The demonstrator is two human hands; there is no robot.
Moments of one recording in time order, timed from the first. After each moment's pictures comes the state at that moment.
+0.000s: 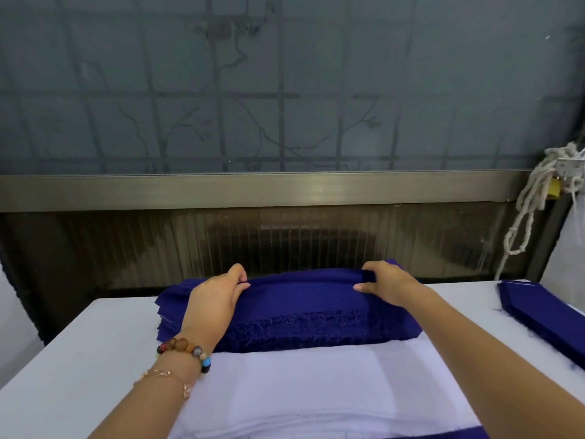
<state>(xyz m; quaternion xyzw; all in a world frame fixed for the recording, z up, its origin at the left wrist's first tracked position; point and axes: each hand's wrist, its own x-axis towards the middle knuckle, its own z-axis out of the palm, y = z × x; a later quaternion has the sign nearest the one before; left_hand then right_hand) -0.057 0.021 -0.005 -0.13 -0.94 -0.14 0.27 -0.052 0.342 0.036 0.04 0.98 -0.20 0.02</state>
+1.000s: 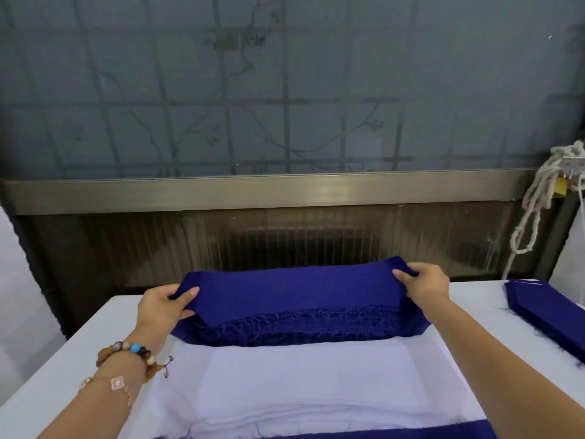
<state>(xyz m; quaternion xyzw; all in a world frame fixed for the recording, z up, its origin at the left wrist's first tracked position) -0.044 -0.055 -0.007 0.11 -0.77 -0.60 0.17 -0.047 0.375 0.006 0.21 0.83 -0.48 -0.21</state>
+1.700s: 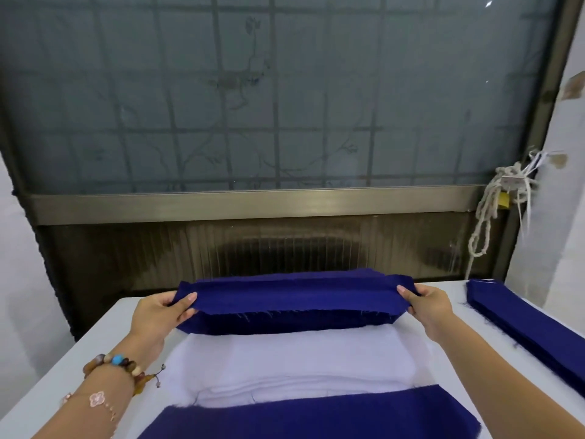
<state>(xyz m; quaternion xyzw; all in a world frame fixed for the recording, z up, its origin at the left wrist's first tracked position) 0.026 -0.042 0.023 0.11 -0.72 -0.67 0.15 0.024 0.402 0.004 0.23 0.69 -0.66 -0.18</state>
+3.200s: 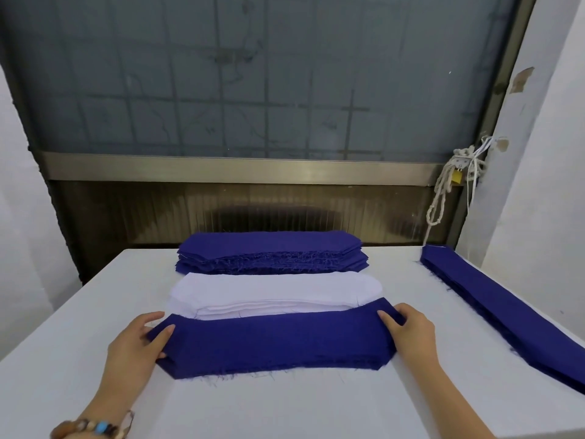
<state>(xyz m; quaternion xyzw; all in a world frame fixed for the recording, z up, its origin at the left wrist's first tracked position) 0.185 -0.056 -0.063 0.09 -0.84 -0.51 0.19 0.192 0.392 -0.064 0.18 0.86 -0.42 -0.24</state>
